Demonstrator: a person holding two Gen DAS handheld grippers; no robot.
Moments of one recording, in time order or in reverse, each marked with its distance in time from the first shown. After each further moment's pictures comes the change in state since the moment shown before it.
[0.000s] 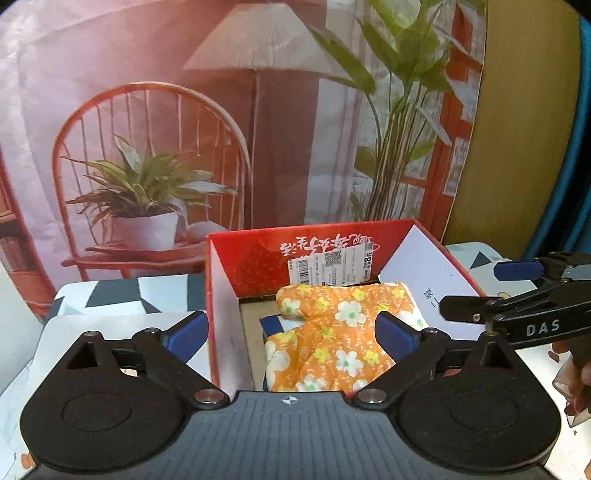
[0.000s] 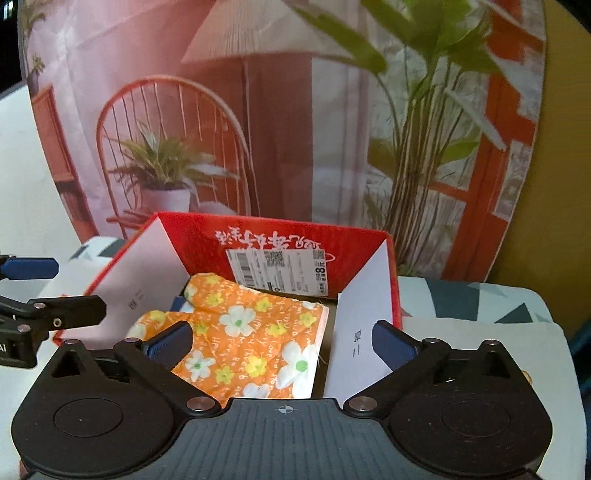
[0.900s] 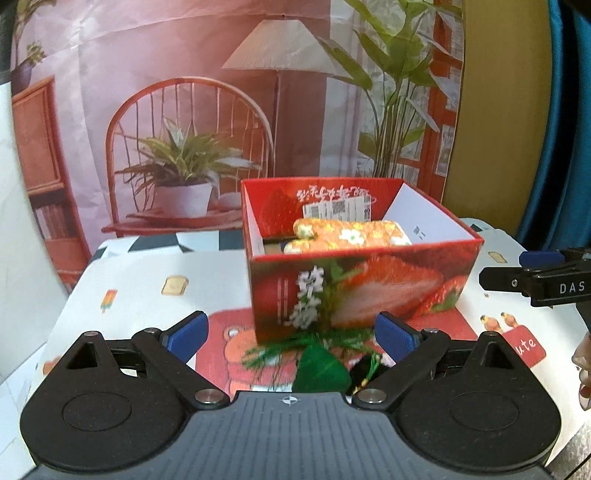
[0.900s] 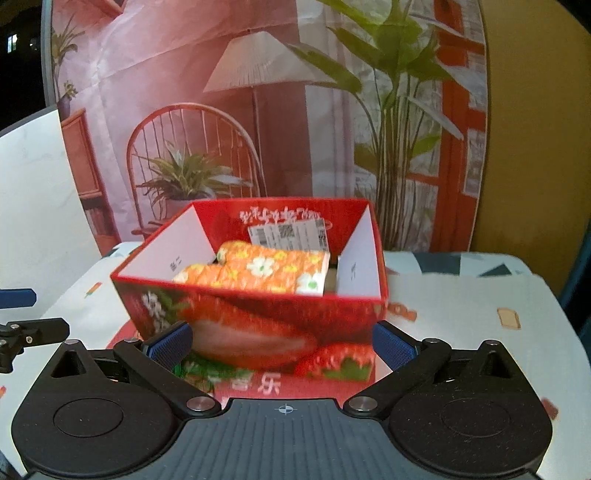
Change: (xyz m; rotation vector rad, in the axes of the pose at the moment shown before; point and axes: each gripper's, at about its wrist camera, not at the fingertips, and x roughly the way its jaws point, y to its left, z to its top) left arm -0.090 0.000 -0.115 -0.010 -0.048 0.057; right arm -0.089 0.010 -0.116 0.044 -0.115 0.018
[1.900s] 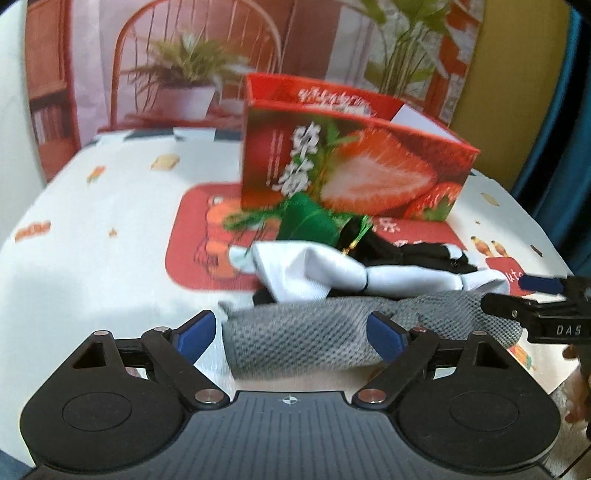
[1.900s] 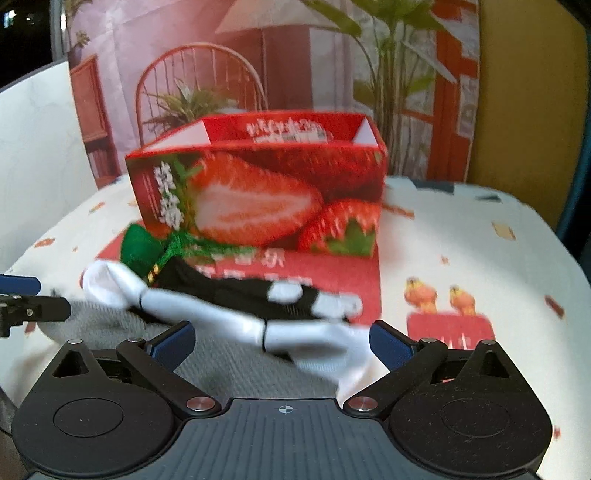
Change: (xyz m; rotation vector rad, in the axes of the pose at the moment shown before) left arm 0.010 0.003 -0.089 -0.130 0.187 -0.058; right arm -0.016 0.009 -0.113 -0.014 0.116 -0.027
